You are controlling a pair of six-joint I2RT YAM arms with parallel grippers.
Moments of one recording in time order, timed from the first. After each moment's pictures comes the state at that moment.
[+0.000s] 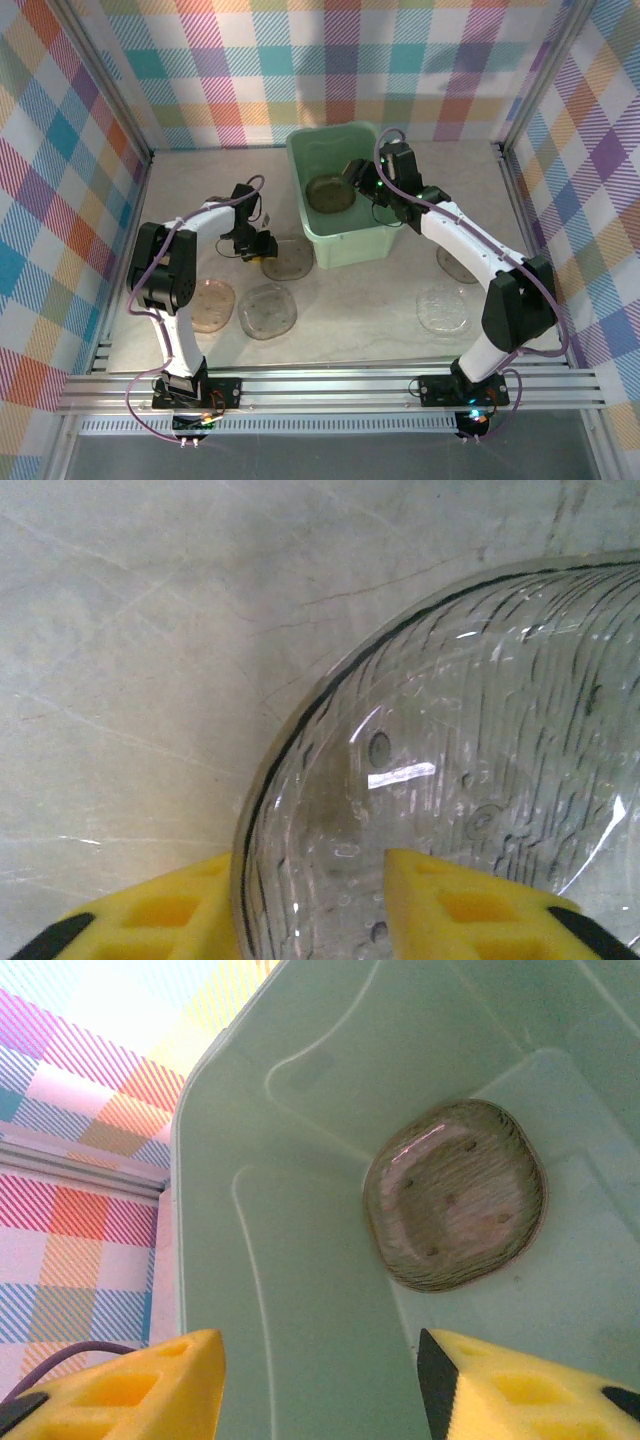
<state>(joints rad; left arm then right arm) -0.24 1.92 1.27 -0.76 0.28 -0.27 0.48 1.62 1.35 -0.24 -0.06 0.89</state>
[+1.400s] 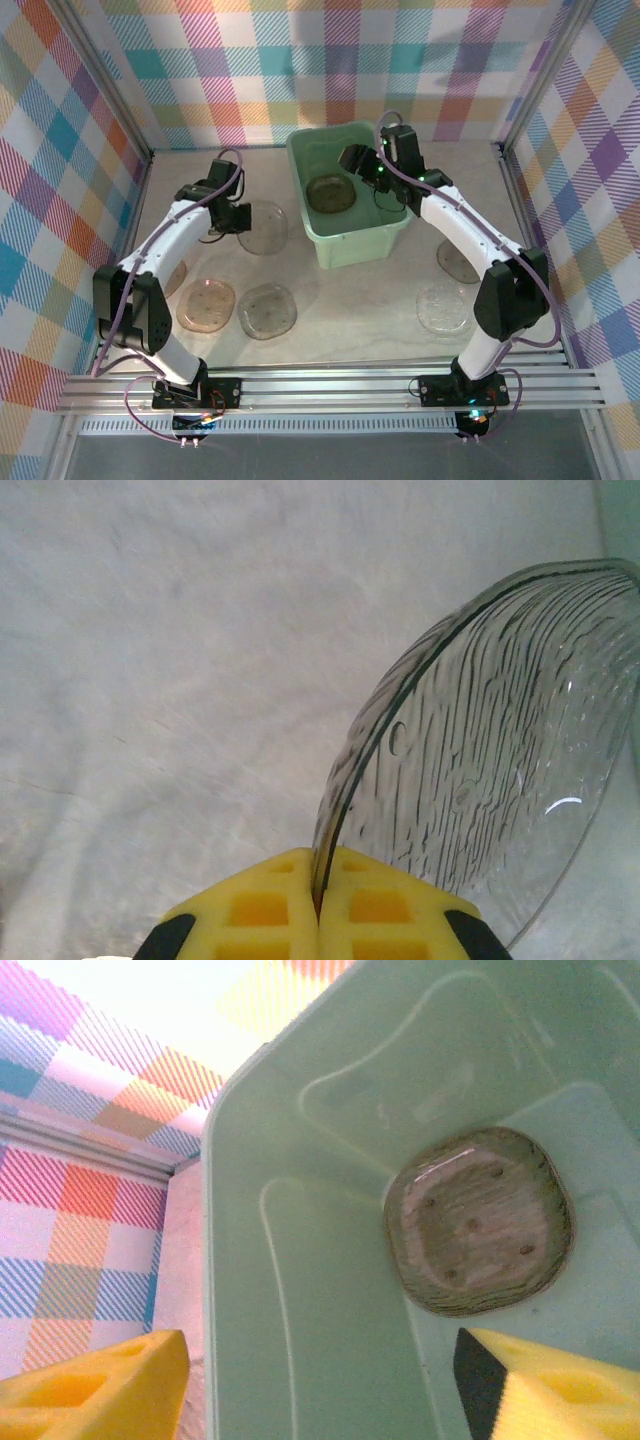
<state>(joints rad) -0.24 1.59 1.35 -0.85 -0.11 -0.28 0.45 1.70 1.54 -0.35 -0.15 0.77</state>
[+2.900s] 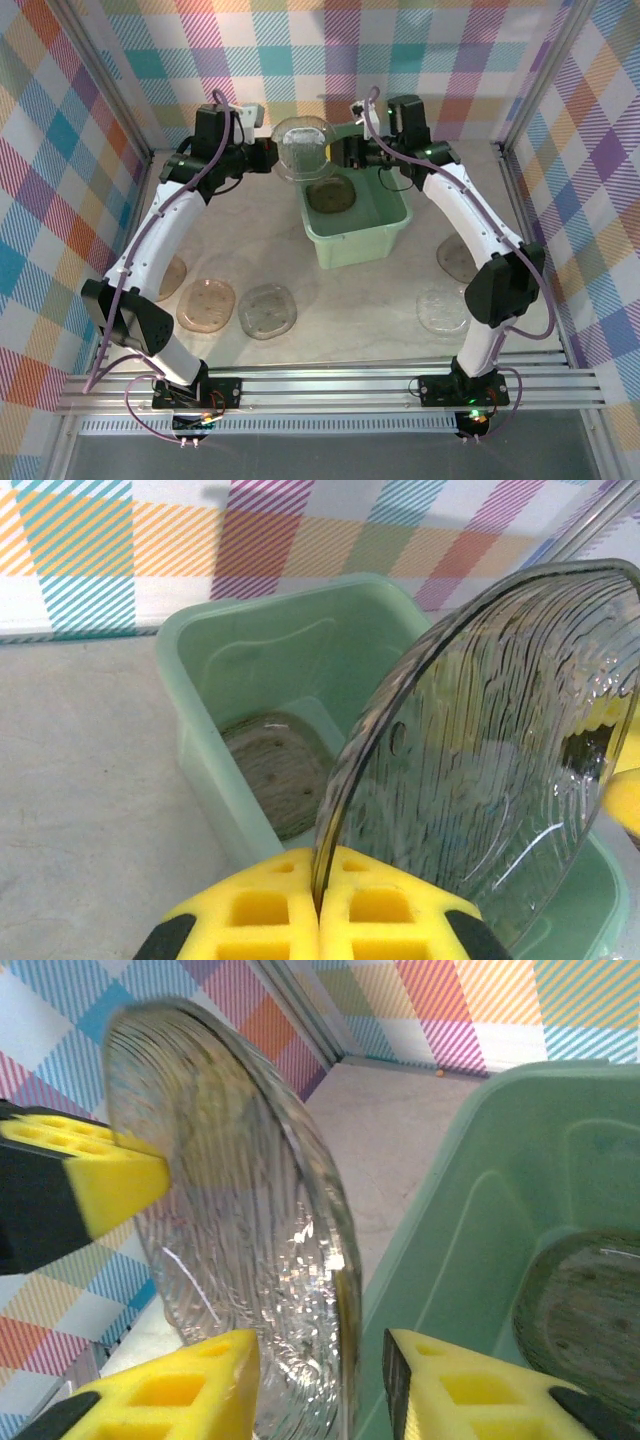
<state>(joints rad) -0.32 1.60 1.74 -0.65 0.25 -0.27 0.42 1.80 1.84 -0.53 -0.61 0.27</state>
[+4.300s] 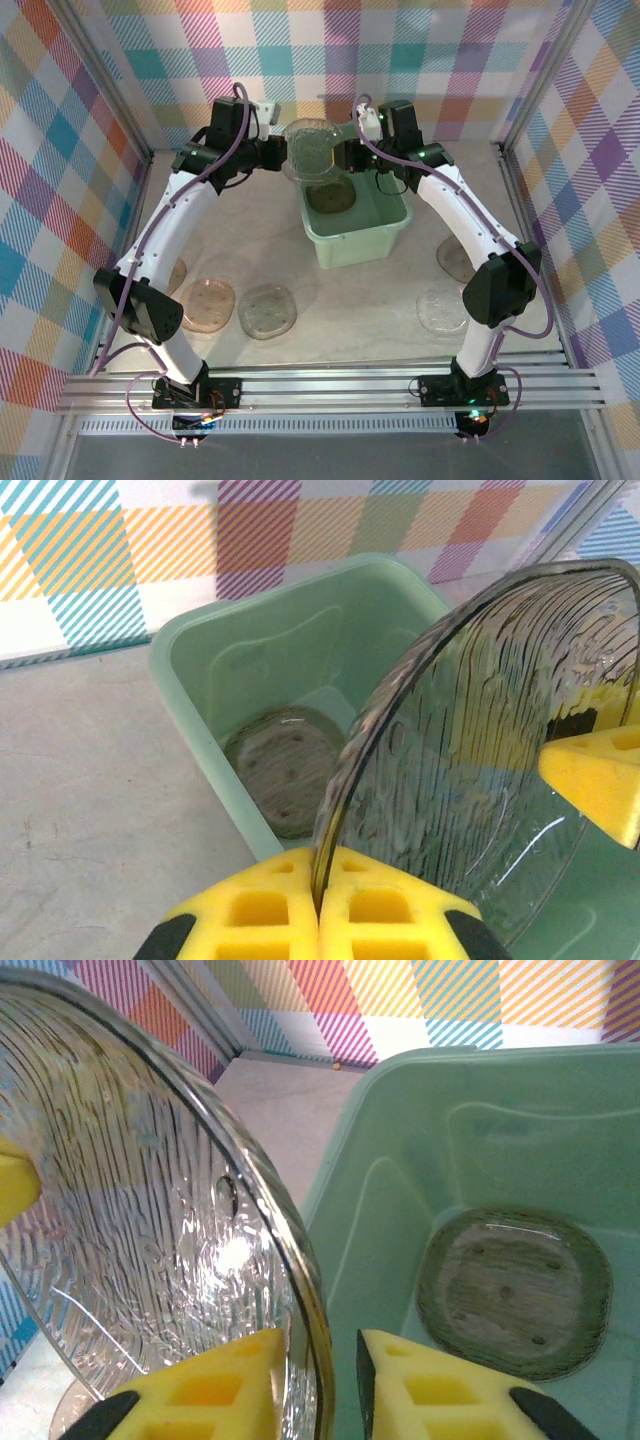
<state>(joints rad) -0.38 1.70 1.88 -0.77 0.16 -0.17 0.45 1.80 1.84 -0.58 -0.37 0.23</state>
